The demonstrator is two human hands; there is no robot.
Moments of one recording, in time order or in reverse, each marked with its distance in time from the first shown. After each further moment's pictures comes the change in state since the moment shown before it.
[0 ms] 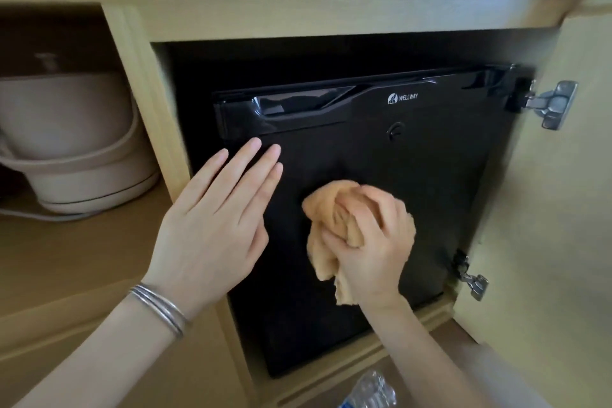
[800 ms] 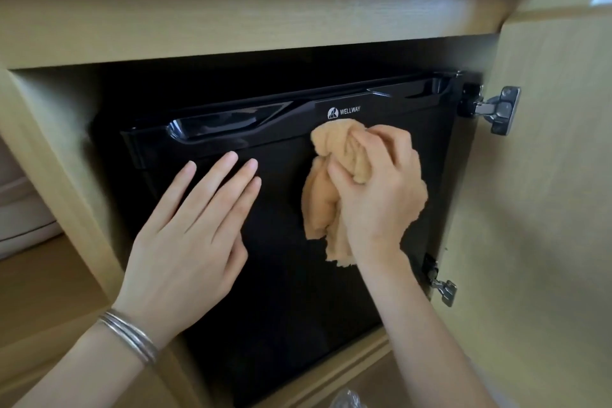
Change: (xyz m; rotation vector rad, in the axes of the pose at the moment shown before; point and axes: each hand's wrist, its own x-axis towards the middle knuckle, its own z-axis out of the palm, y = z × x) left_hand 0.032 0.027 0.014 -0.061 0.040 0.017; right_hand 0.084 0.026 -0.024 -0.077 0.107 0.206
